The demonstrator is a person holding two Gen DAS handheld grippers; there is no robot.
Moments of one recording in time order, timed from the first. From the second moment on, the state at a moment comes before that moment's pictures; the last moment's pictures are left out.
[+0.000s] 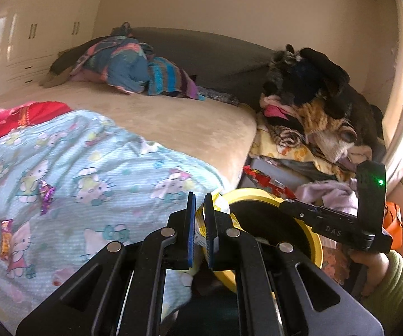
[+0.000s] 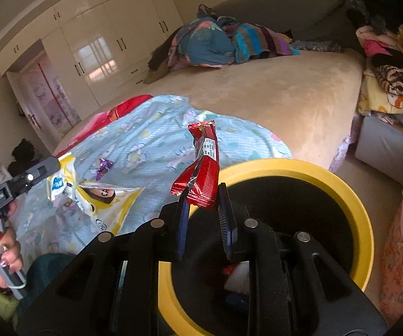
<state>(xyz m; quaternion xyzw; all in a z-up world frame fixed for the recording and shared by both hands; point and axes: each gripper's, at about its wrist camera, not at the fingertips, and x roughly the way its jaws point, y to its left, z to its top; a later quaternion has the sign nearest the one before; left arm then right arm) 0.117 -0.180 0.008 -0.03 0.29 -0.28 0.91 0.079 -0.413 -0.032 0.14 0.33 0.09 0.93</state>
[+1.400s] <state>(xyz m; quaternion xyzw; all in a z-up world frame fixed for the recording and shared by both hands) 0.096 -0.209 -0.012 0.01 0.30 -0.26 0.92 0.051 -0.433 -0.044 0.12 0.35 0.04 0.93</state>
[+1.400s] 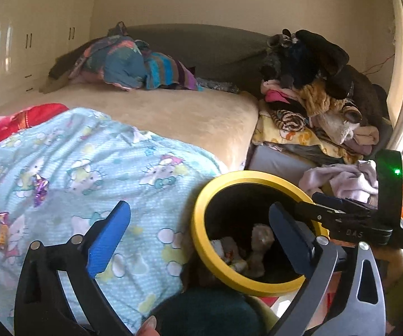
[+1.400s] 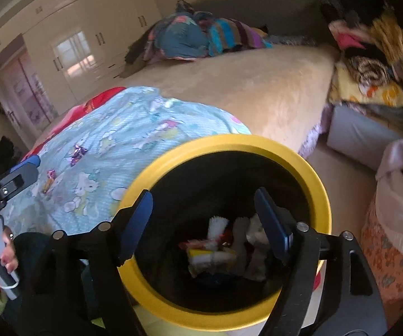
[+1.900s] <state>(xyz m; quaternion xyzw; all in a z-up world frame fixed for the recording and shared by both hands) 0.094 -0.150 0.006 -0.02 0.27 -0.19 0.94 0.060 -0.386 -0.013 0.10 0.32 0.08 0.94</state>
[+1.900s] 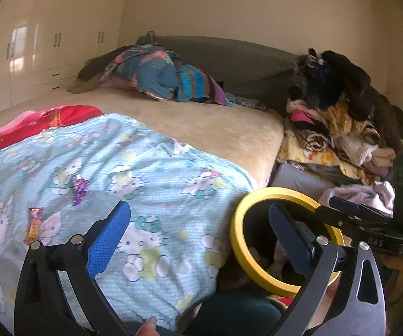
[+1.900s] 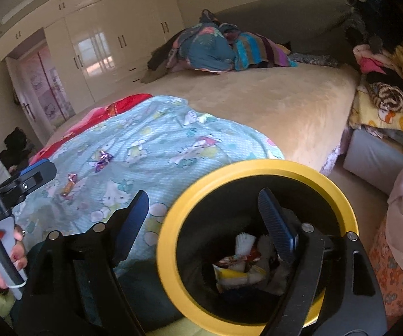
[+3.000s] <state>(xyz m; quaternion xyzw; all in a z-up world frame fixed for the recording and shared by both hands) 0.123 0.027 -0.024 -0.12 0.30 0.01 0.95 0.151 -0.225 -0.012 0.08 0.35 0.21 0.91</state>
